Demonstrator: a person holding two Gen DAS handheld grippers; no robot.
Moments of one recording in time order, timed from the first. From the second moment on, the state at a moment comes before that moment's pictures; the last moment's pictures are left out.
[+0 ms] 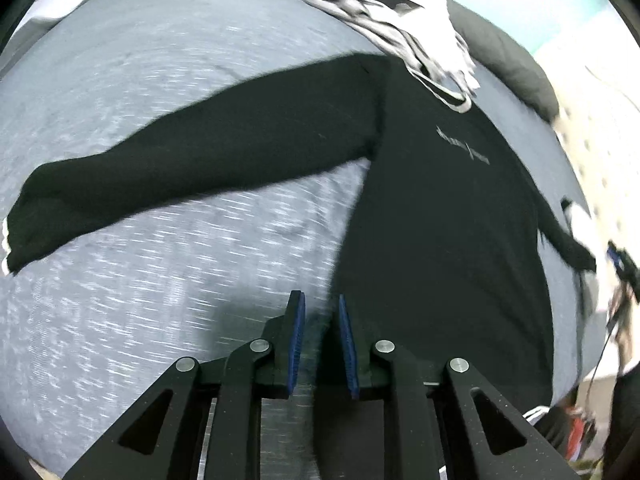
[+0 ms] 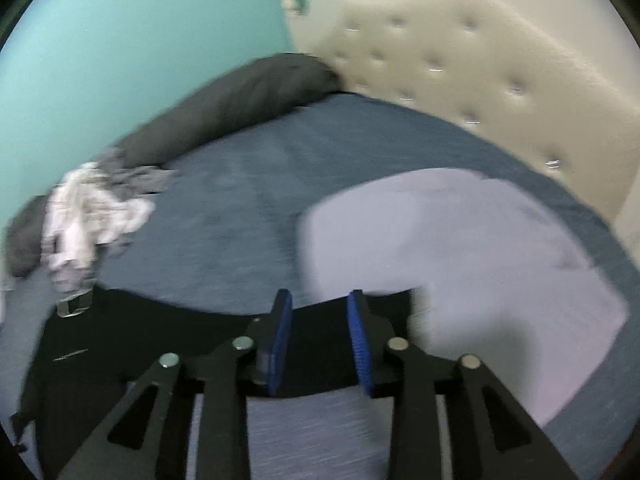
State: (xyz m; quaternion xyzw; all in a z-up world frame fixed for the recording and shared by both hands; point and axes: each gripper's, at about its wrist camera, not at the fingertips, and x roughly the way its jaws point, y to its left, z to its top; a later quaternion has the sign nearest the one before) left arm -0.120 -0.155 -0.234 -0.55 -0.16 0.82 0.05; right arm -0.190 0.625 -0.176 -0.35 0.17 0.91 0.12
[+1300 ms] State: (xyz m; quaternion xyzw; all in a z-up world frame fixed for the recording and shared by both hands) left arm -0.112 -0.395 -0.264 -0.48 -0.23 0.83 -0.16; right arm -0.144 0.318 -0.280 -0.39 0.25 0.87 -0.15
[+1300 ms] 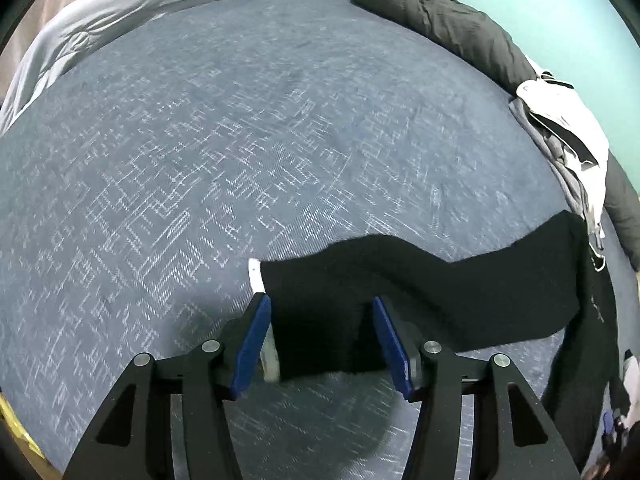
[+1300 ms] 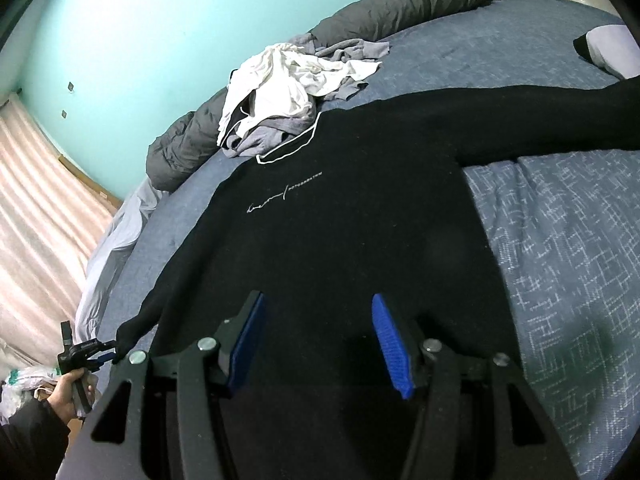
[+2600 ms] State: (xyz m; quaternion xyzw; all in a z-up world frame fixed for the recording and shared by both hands) left arm -0.172 -0.469 -0.187 -0.47 -0.21 0.82 -0.25; right arm -0.149 0.312 -0.288 -0.40 0.25 0.87 -0.15
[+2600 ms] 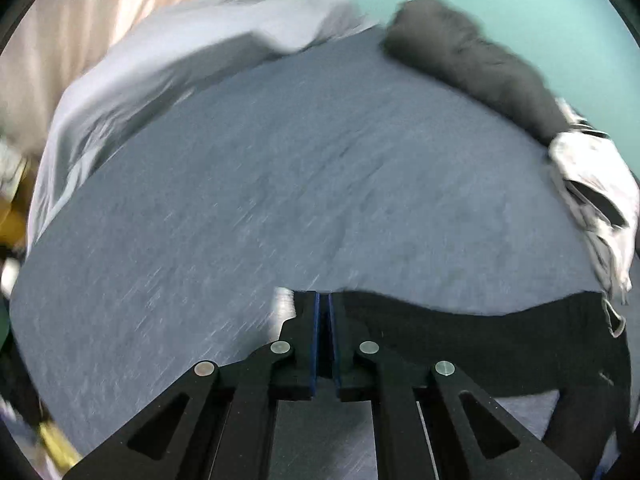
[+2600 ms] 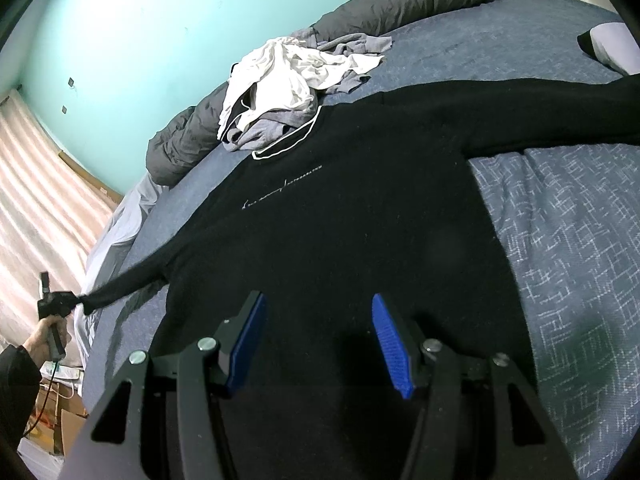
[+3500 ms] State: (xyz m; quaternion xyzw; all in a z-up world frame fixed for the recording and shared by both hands) left arm -0.148 -0.374 -0.213 -0.47 -0.18 0.85 -0.16; right arm -0.152 0.310 -0.290 -0.41 0.25 0.86 -0.16
